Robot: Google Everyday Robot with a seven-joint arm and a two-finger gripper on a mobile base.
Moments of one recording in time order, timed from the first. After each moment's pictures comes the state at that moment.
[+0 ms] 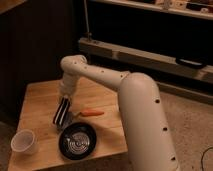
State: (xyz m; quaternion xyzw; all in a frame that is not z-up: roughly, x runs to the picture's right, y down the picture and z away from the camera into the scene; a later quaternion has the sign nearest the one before) arm -0.246 0.068 0.823 -0.18 -0.43 -0.57 0.68
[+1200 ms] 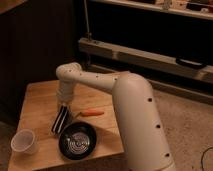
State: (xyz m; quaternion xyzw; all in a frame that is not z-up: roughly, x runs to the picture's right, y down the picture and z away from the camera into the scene) arm -0.246 0.118 0.835 -0.23 -0.42 -0.56 0.68
